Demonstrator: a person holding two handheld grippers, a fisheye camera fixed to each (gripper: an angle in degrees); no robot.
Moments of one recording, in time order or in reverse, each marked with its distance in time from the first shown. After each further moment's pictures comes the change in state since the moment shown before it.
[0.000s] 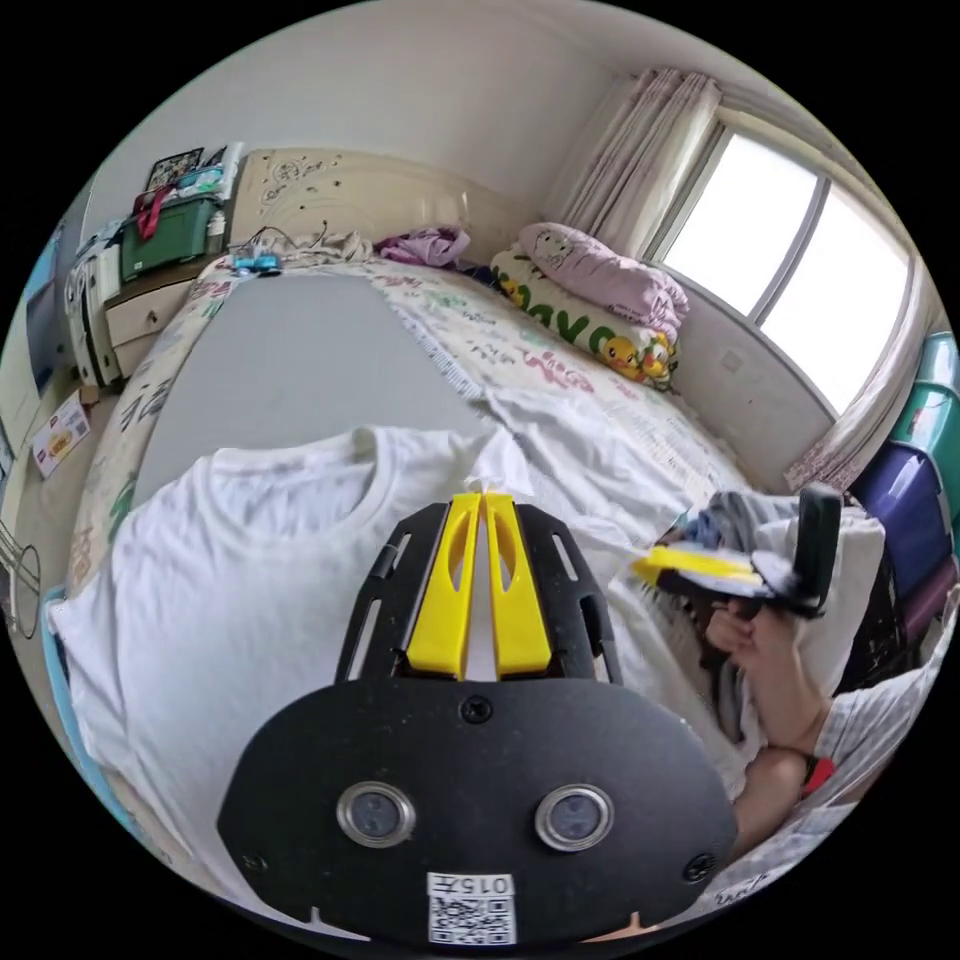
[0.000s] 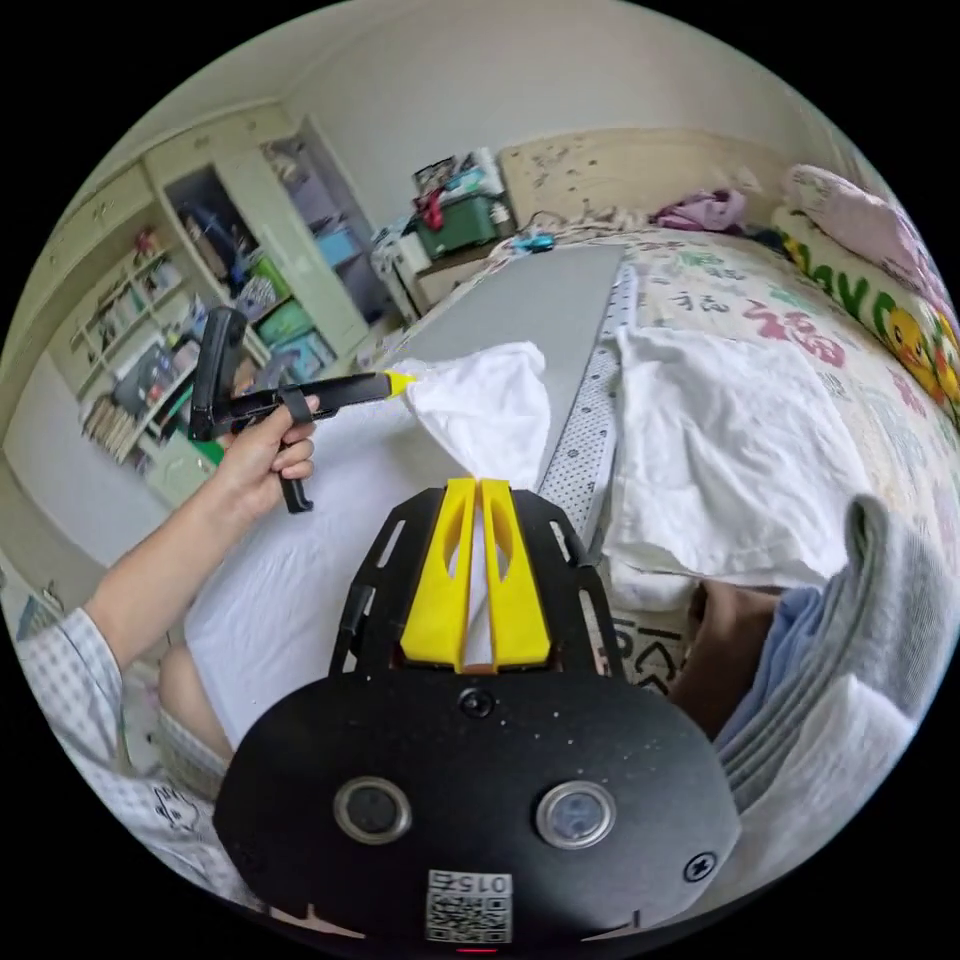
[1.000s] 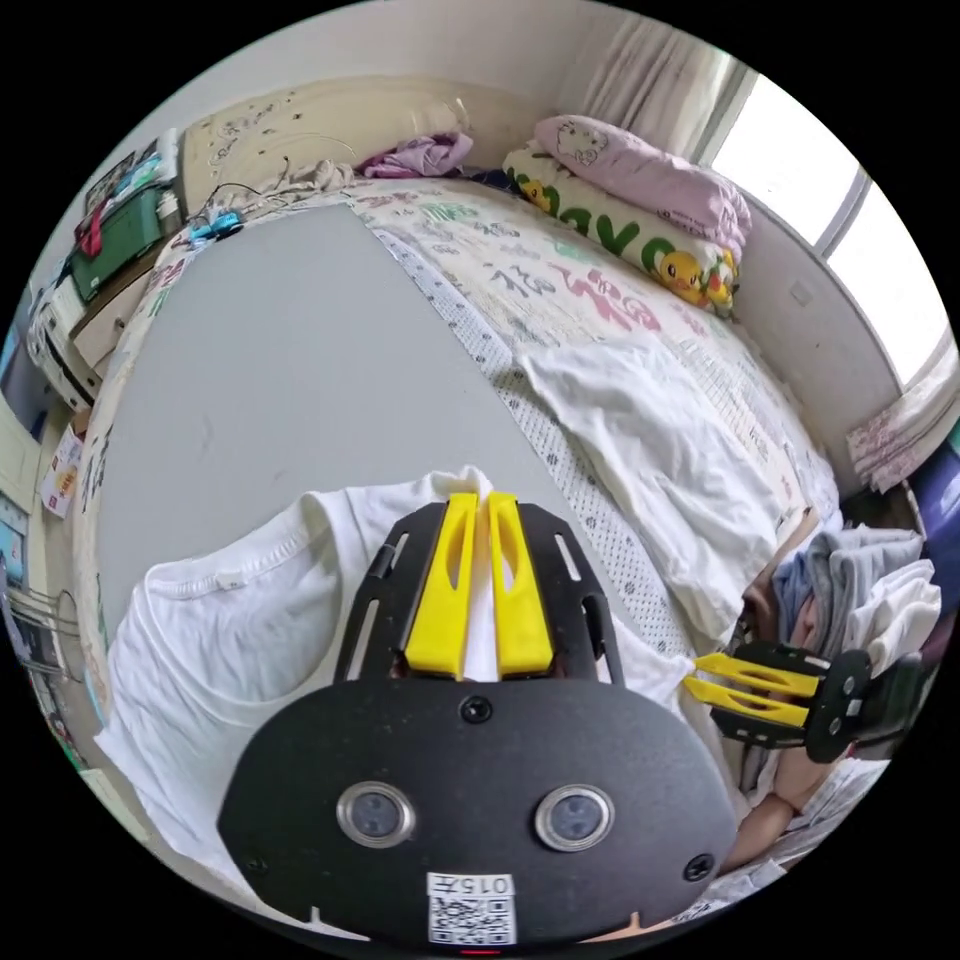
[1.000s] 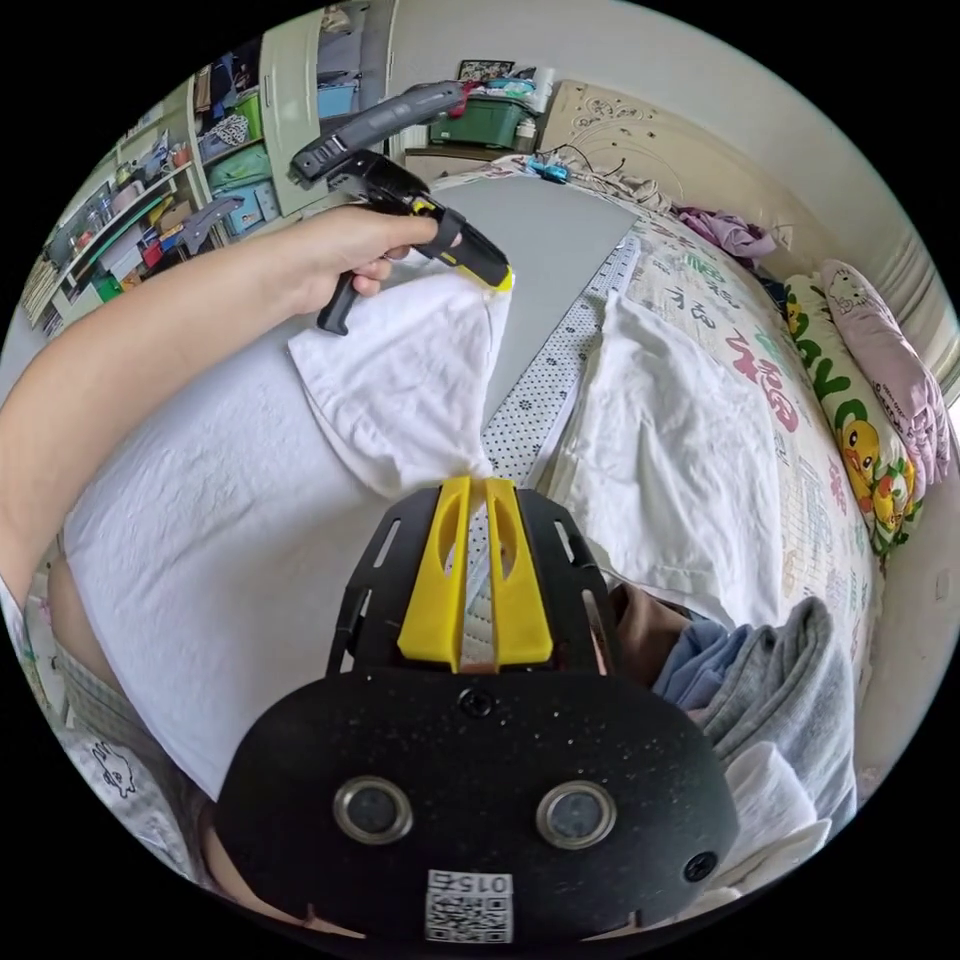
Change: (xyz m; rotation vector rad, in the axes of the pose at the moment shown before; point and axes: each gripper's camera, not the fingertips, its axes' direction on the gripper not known) left arm -0.035 -0.100 0.126 -0.293 -0.123 0.056; right arm -0.065 -0.029 0.020 -0.288 0.355 -0.236
